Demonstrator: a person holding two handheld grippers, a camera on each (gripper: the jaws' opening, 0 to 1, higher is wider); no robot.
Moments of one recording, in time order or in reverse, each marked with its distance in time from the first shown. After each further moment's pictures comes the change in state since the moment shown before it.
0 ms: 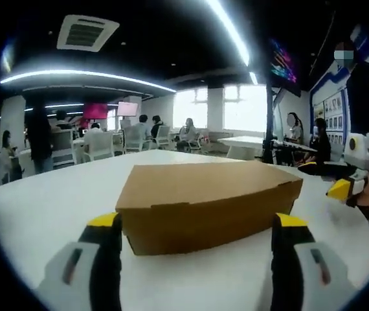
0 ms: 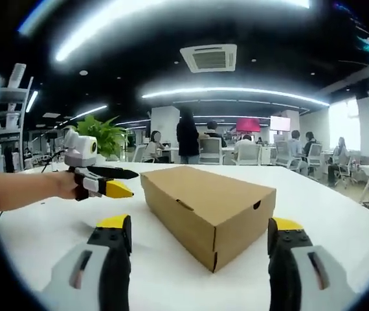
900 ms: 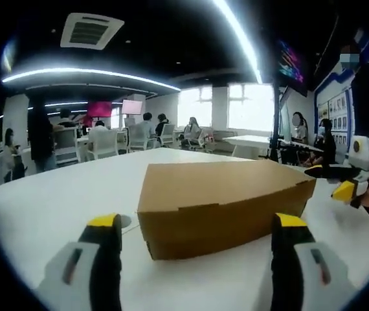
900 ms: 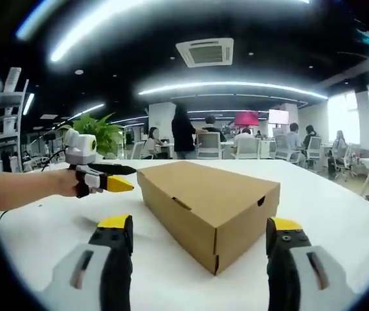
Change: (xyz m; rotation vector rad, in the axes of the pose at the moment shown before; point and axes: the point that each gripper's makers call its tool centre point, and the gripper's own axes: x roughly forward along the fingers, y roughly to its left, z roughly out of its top) left arm 0.009 0.018 0.010 -0.021 -0.038 -0.007; right arm 0.013 -0.002 -0.005 0.021 0.027 -0.016
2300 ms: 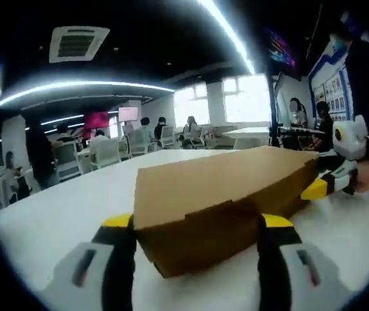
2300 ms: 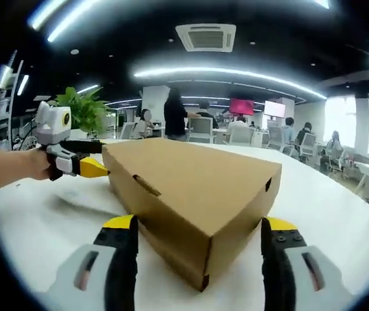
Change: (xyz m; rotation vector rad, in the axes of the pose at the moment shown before) left arm 0.016 -0.006 -0.010 0.207 -0.010 0.030; right arm 0.057 -0.032 -0.041 -0.061 0.103 -0.053
